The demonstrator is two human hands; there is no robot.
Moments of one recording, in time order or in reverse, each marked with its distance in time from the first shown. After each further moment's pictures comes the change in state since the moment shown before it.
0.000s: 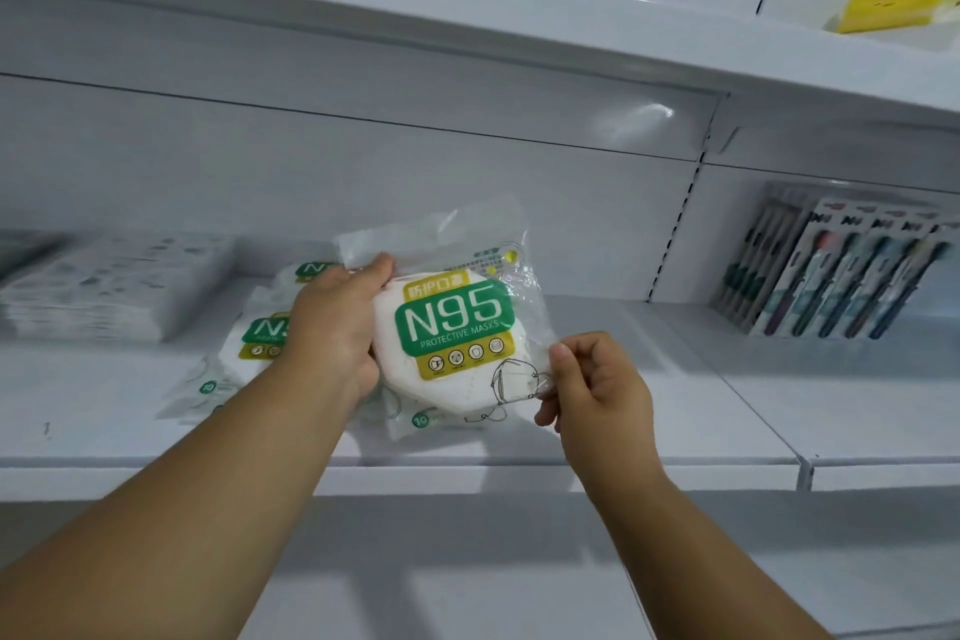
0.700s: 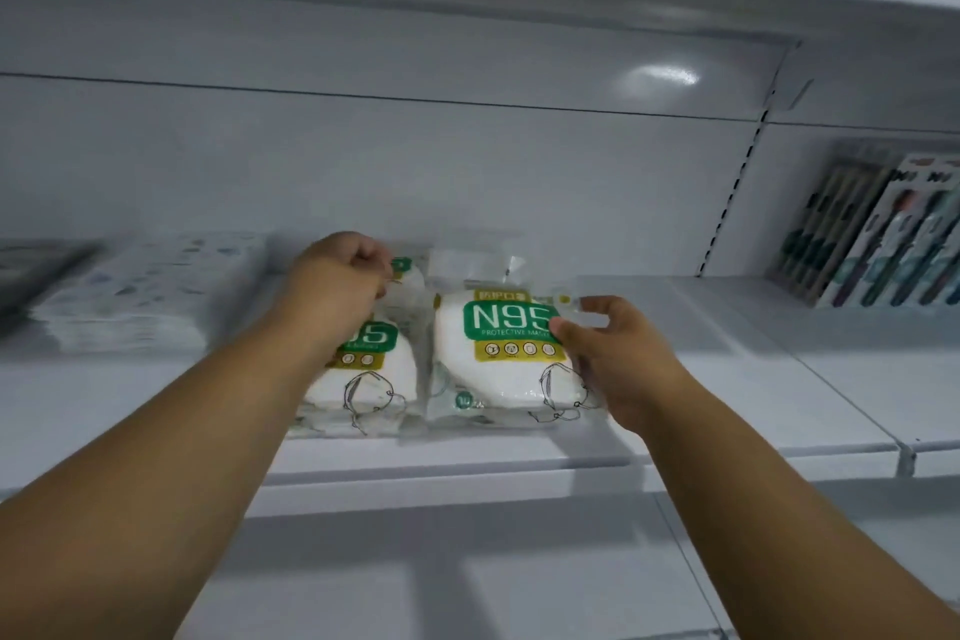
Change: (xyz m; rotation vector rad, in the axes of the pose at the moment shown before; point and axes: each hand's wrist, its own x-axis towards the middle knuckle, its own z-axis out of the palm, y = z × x) left_hand 0.072 0.032 -0.056 0.888 -0.058 0.325; right_hand 0.063 0.002 0.051 0.294 -0.156 0.476
